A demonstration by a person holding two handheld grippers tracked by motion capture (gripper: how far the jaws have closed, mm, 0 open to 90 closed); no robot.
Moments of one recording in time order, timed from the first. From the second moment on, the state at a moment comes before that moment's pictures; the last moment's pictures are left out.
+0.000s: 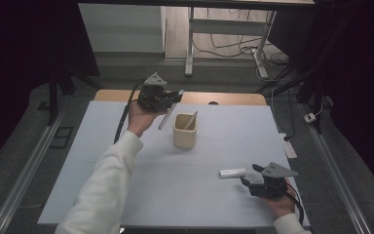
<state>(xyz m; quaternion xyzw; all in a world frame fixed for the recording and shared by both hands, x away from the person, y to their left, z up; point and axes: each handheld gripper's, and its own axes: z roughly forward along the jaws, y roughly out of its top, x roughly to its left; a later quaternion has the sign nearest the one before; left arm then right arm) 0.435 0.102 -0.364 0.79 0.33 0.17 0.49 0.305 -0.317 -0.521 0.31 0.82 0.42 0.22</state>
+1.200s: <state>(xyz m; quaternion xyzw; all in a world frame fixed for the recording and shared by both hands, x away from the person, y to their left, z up) 0.469 0.052 -0.371 0.77 0.33 0.17 0.52 0.306 -0.318 -0.523 0.31 0.83 0.42 0.22</state>
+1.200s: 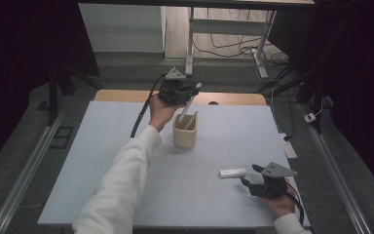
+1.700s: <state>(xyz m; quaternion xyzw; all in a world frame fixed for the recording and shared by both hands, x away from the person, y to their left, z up) 0.472 0.052 -0.385 0.77 0.33 0.17 0.51 0.307 -0.317 -0.523 0.31 0.83 0.42 0.22</state>
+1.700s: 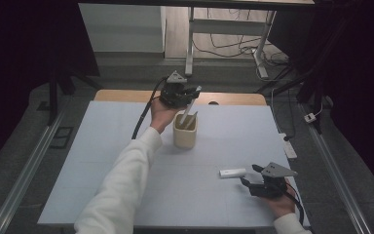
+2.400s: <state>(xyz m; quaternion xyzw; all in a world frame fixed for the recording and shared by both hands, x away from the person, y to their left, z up) 0.453 0.067 -0.397 0.79 0.31 0.15 0.50 0.306 -0.317 -0.523 0.31 0.83 0.42 0.22</state>
